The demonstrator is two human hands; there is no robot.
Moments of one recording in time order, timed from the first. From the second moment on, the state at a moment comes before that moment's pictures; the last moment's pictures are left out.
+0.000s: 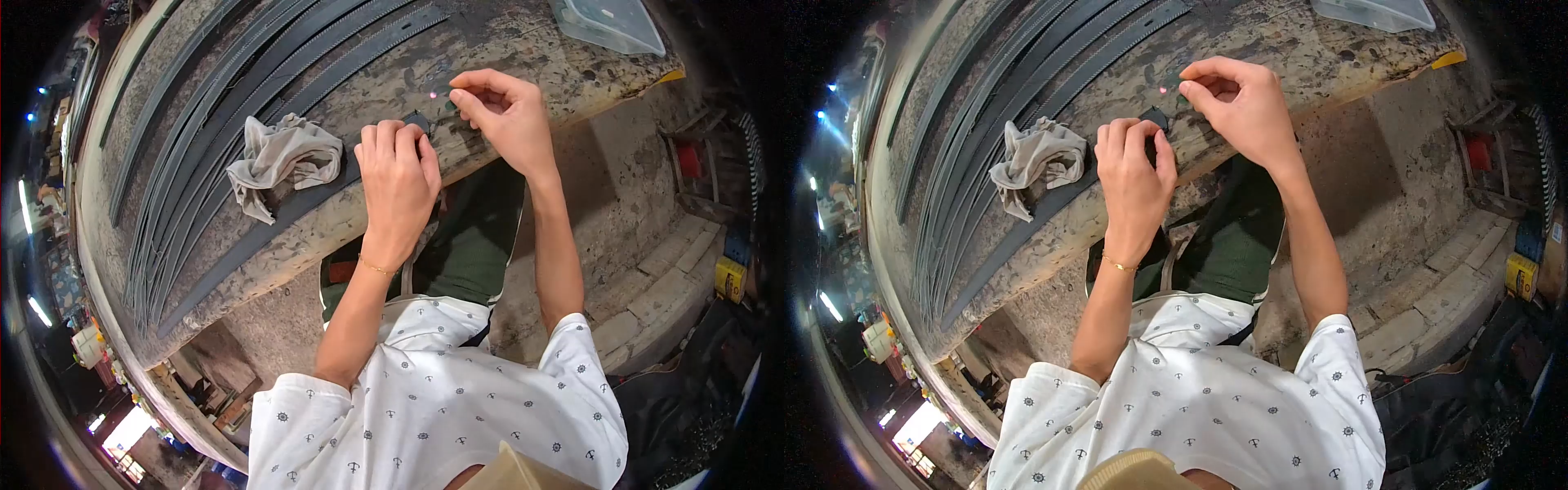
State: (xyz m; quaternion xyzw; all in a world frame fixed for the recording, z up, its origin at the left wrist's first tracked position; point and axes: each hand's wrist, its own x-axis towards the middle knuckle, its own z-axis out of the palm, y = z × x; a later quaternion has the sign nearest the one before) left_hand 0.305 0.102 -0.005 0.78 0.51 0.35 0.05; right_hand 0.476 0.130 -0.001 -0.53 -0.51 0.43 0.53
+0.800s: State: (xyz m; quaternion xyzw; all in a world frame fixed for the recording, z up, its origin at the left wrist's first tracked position) left_hand 0.312 0.101 0.005 0.76 0.55 0.34 0.05; right_hand 0.483 0.128 0.001 -0.52 -0.52 0.44 0.52
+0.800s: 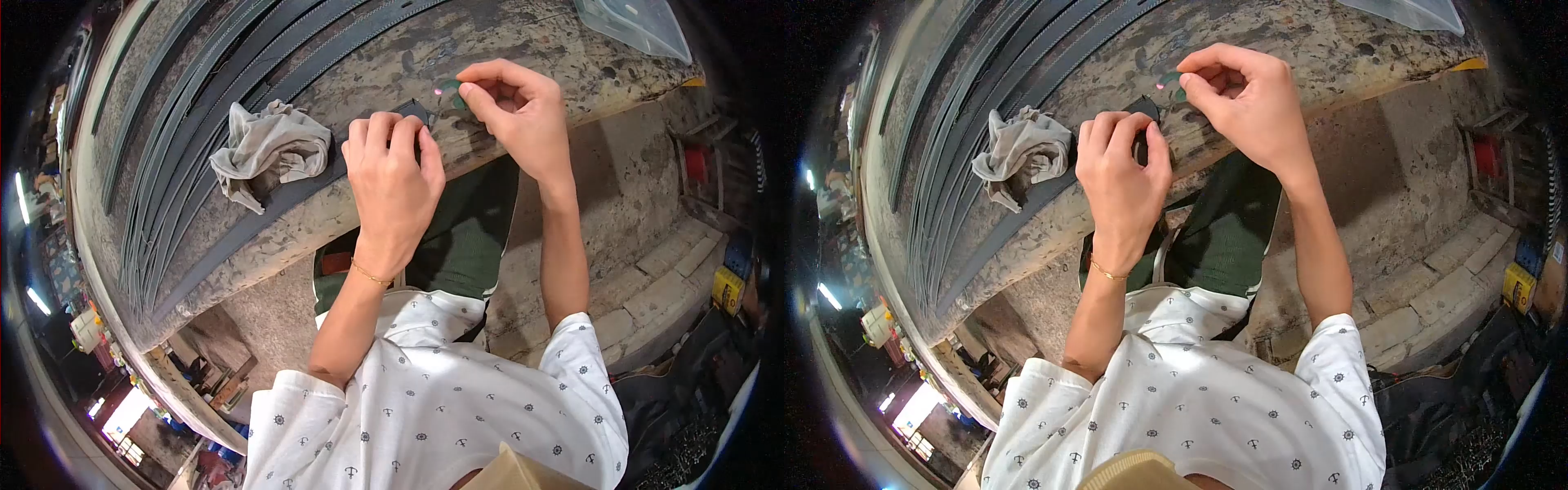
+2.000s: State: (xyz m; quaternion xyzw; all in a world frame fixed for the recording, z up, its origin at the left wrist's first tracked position) left_hand 0.309 0.097 -0.011 0.76 0.54 0.36 0.05; right_hand 0.479 0.125 0.006 -0.50 -0.64 0.37 0.46
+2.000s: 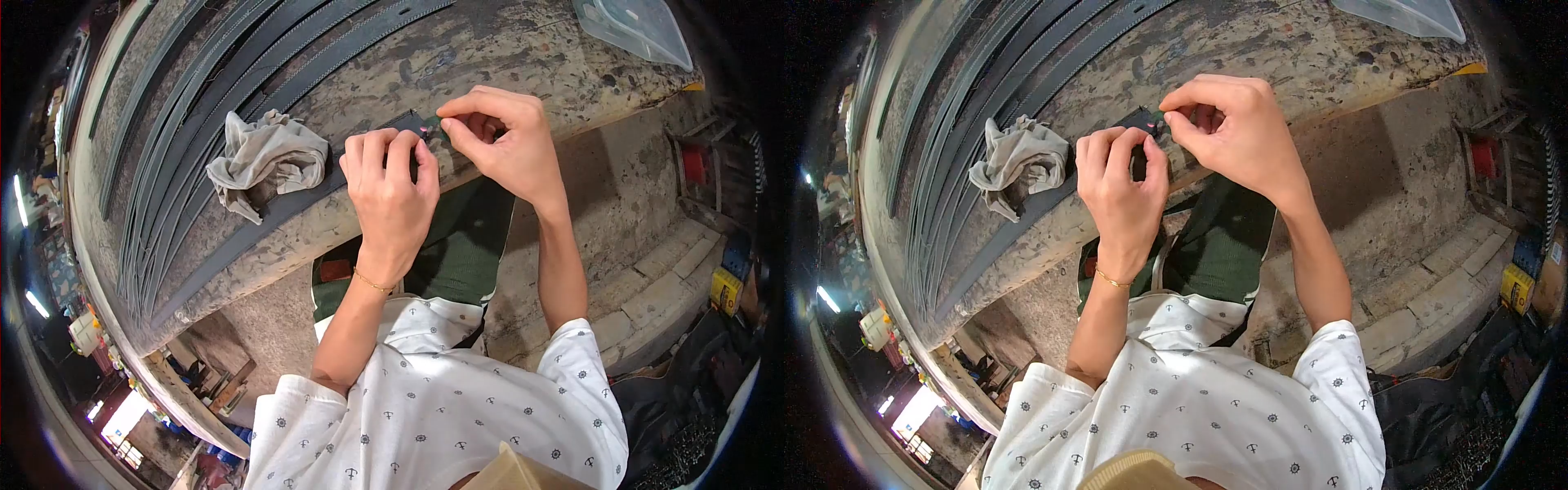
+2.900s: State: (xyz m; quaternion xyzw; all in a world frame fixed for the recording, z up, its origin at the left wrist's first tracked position) left_hand 0.310 0.097 -0.008 0.75 0.53 0.38 0.02; right_hand 0.478 0.124 0.005 -0.49 -0.67 0.34 0.44
